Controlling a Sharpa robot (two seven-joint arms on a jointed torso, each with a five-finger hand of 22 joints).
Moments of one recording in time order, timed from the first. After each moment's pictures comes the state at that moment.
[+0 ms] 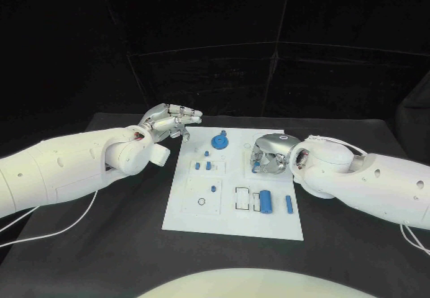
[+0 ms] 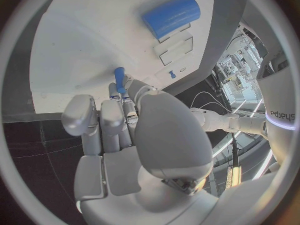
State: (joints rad) left arm 1.25 -0.80 -0.16 1.34 -0.05 -0.13 0.37; left_hand 1.29 -0.05 0.42 -0.11 0.05 0.95 0.19 0.19 0.07 0.91 0.12 0.49 0.08 1.38 0.02 1.28 0.85 0.15 1.26 0.13 0.78 0.79; right arm 1.15 -0.76 -0.04 1.56 -1.64 -0.12 -0.24; right_hand 1.51 -0.09 0.41 0.03 0.07 1.12 0.14 0.08 0.07 1.21 0.09 0.15 0.07 1.46 -0.02 1.19 0.90 0.11 1.39 0.08 1.21 1.08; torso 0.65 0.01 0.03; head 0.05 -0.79
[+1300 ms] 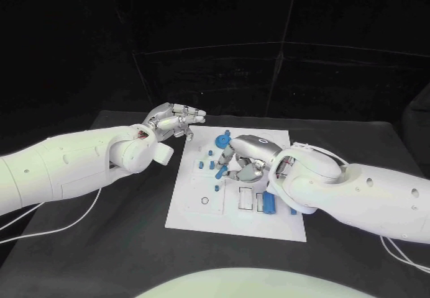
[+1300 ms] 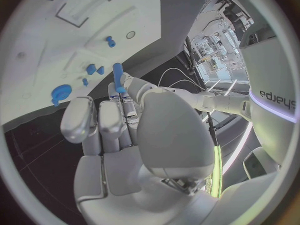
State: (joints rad) left arm 1.25 -0.80 -0.16 1.34 -0.05 -0.13 0.36; left_hand 1.29 -0.05 0.42 -0.11 0.05 0.93 0.20 0.19 0.07 0.90 0.12 0.50 0.07 1.37 0.03 1.28 0.84 0.15 1.26 0.13 0.78 0.78; right arm 1.14 -0.70 -0.04 1.71 -1.50 -0.29 -0.16; right_hand 1.47 -0.12 0.50 -0.01 0.08 1.13 0.14 0.07 0.07 1.22 0.10 0.14 0.08 1.47 -0.02 1.21 0.92 0.11 1.40 0.08 1.26 1.14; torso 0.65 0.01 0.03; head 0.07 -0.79
